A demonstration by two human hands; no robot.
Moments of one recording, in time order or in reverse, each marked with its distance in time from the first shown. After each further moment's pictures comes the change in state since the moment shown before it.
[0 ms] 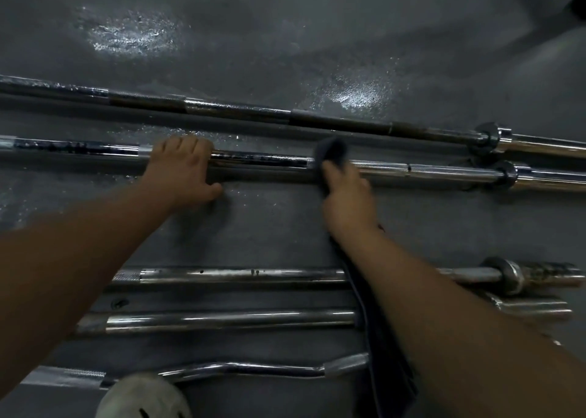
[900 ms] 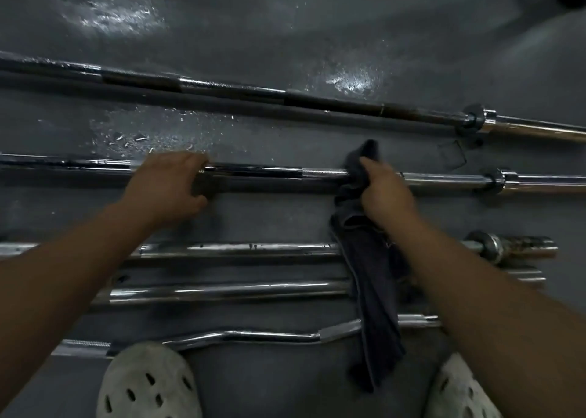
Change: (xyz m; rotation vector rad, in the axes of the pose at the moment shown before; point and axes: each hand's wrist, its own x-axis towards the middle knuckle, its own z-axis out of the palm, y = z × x) left_hand -0.060 0.000 -0.001 -0.083 -0.038 0.105; right_hand -0.014 0.065 -0.026 0.032 -0.105 0.156
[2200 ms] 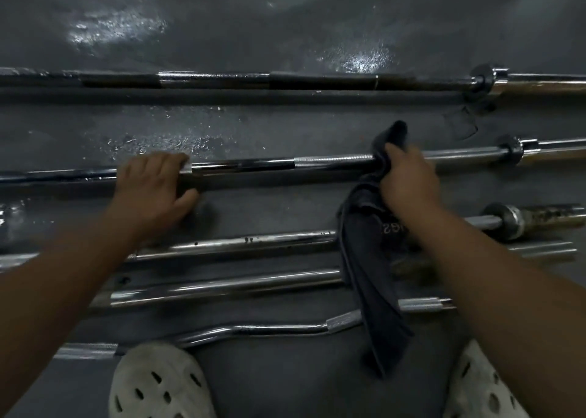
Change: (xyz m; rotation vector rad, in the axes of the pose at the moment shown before) left_hand -0.017 -0.006 0.025 0.007 0.048 -0.090; right_hand -0.012 0.031 -0.004 -0.127 0.149 0.111
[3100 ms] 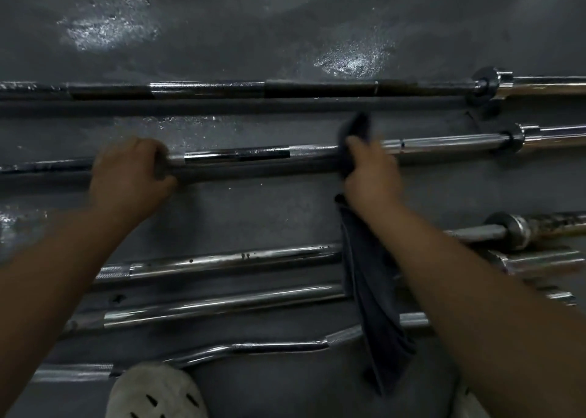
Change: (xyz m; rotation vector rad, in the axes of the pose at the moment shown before) left_hand 0.043 -0.010 -0.029 -0.047 0.092 -0.113; right_hand 0.012 -0.048 0.018 0.151 -0.002 -0.156
